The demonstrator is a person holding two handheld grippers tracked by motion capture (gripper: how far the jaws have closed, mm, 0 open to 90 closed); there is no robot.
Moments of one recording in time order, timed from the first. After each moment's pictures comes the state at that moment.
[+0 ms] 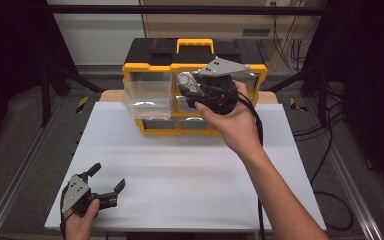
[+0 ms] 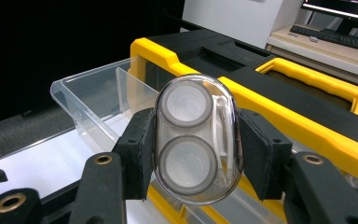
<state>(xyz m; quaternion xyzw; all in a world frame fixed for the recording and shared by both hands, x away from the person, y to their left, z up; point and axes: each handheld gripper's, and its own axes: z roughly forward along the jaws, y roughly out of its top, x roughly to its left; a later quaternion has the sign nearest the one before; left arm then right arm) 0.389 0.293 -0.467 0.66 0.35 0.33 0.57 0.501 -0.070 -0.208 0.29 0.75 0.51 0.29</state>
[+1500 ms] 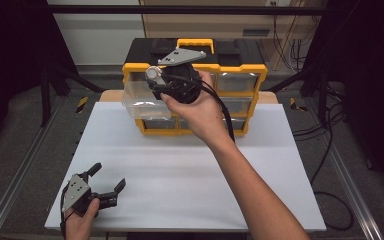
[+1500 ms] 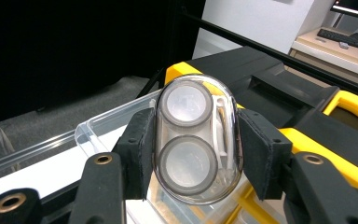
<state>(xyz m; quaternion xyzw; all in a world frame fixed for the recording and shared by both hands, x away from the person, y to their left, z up) 0.390 0.293 -0.467 0.66 0.35 0.33 0.58 0.523 -0.002 -0.198 0.27 0.77 0.51 0.27</state>
